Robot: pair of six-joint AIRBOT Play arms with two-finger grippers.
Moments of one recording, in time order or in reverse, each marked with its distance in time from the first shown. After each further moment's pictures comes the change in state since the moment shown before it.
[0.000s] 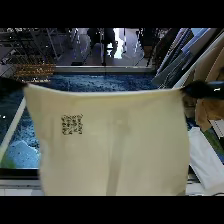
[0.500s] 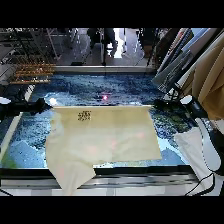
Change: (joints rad) left arm -0.128 -0.451 0.058 0.261 0.285 -0.076; right arm 0.114 -0.485 -0.097 -0.031 -0.449 0.077
